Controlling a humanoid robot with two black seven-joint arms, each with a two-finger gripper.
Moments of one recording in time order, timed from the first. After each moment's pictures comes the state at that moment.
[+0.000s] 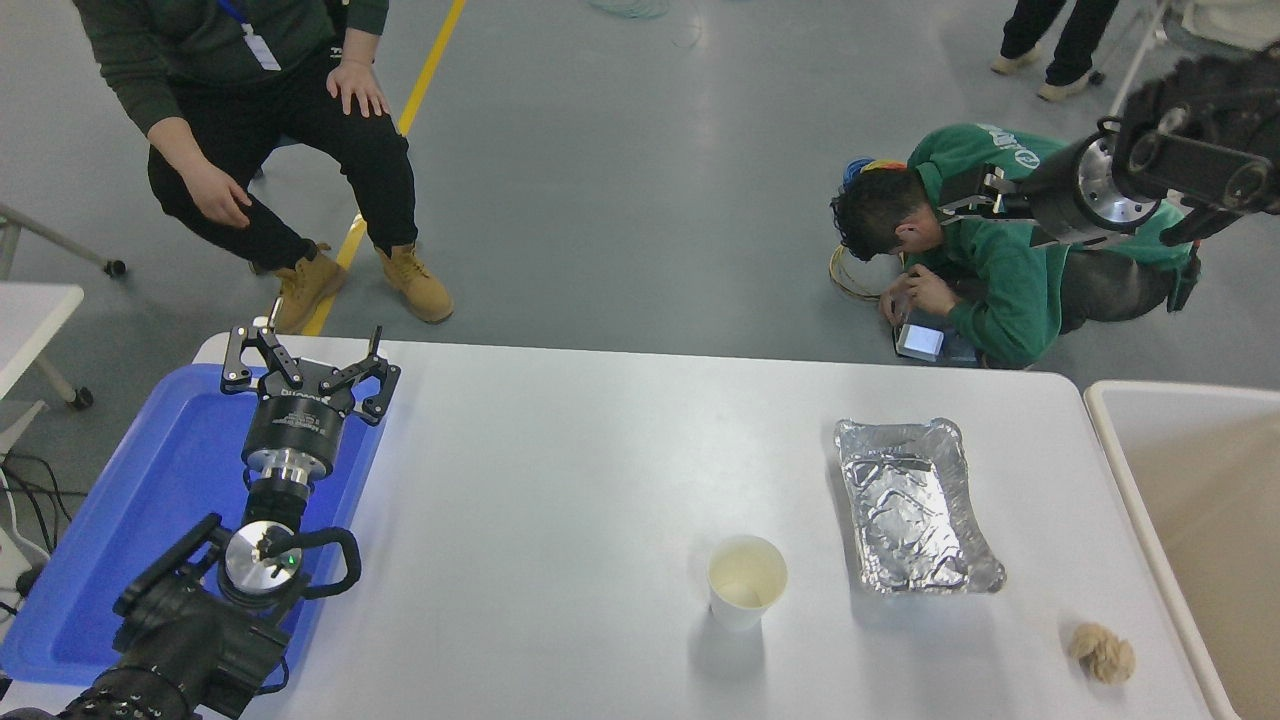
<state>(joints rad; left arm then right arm) -0.50 0.13 -1.12 -0.54 -0.09 -0.62 -0.36 1.84 -0.29 -1.16 0.81 -0.21 0.55 0.02</state>
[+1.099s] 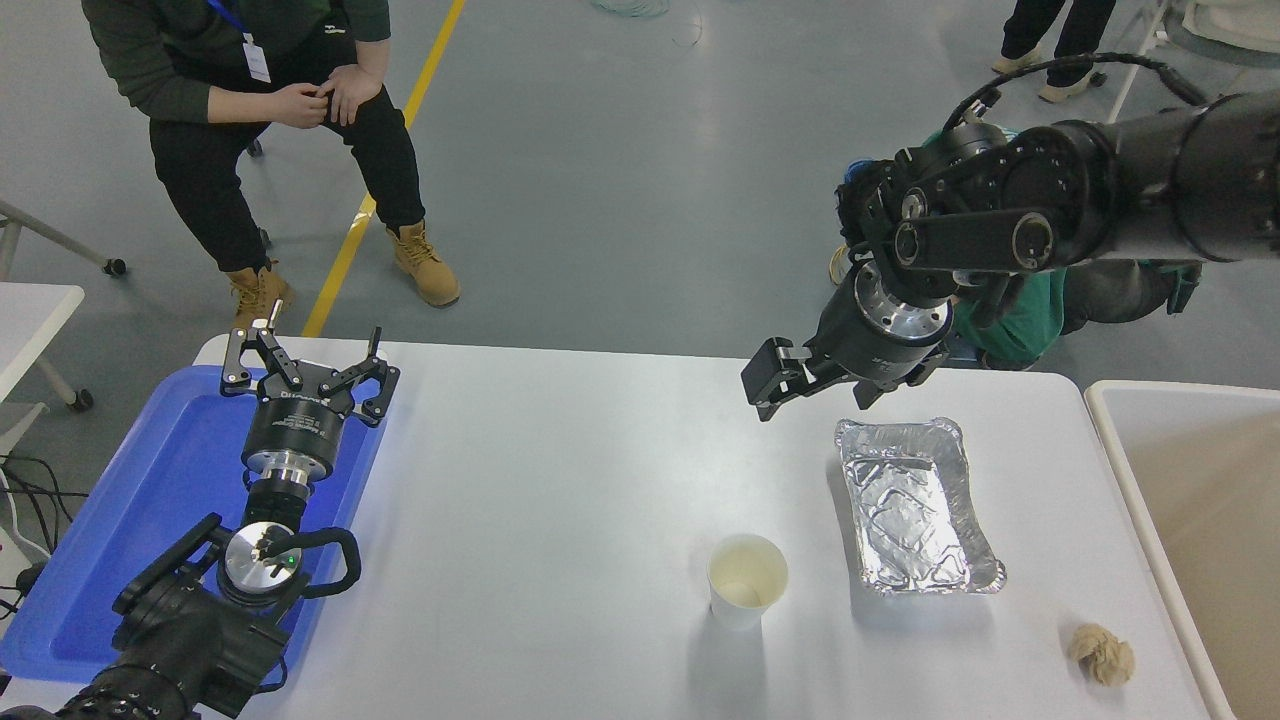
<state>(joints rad) -0.50 0.13 -1.12 -0.54 -0.09 -0.62 -0.36 2.01 -0.05 -1.16 1.22 -0.05 0.62 -0.03</state>
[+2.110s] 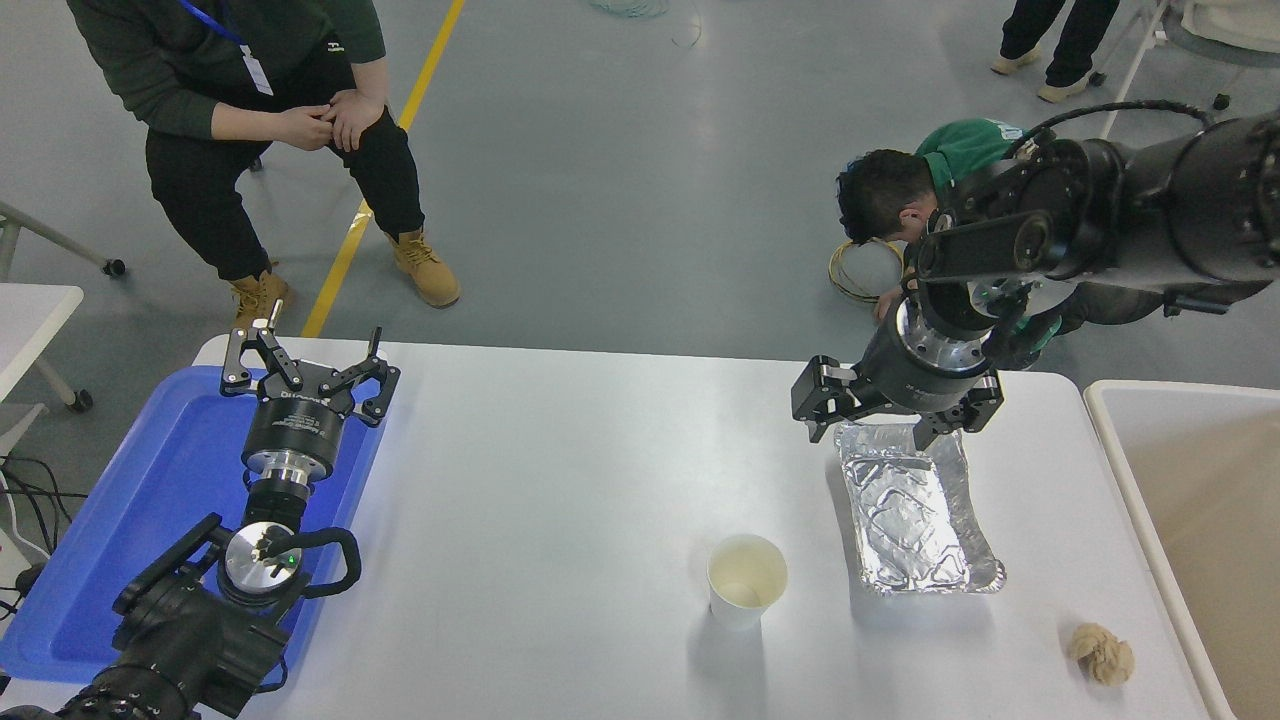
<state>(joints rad) -0.50 0.14 -1.12 -0.54 -0.09 -0.62 -0.36 1.98 -0.01 -1.29 1.29 0.20 0.53 -0.12</state>
